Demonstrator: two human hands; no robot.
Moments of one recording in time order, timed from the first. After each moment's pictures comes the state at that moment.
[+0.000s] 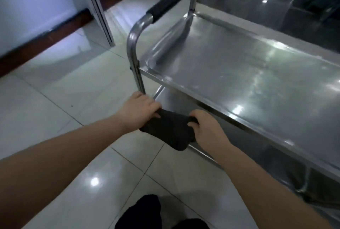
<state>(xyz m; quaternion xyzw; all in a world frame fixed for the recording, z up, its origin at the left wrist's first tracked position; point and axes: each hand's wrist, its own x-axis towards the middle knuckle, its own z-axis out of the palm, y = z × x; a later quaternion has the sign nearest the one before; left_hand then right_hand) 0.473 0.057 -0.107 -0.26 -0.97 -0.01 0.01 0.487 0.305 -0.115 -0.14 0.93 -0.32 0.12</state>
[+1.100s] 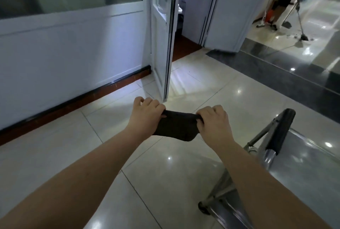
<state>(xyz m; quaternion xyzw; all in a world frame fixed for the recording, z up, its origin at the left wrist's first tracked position) 0.333 -0.392 0.086 0.00 -0.99 0.02 0.15 0.270 -0.162 0.096 -0.31 0.93 -0.11 -0.16</state>
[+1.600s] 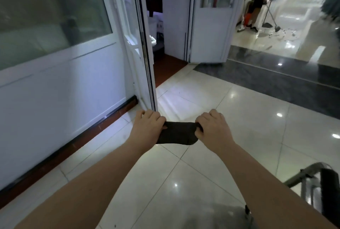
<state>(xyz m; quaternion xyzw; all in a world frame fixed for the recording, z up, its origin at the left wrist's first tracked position) -0.012 -0.447 0.108 -0.10 -0.98 0.05 0.19 -0.059 -0.212 0.110 -0.31 0.91 -0.13 -0.23</state>
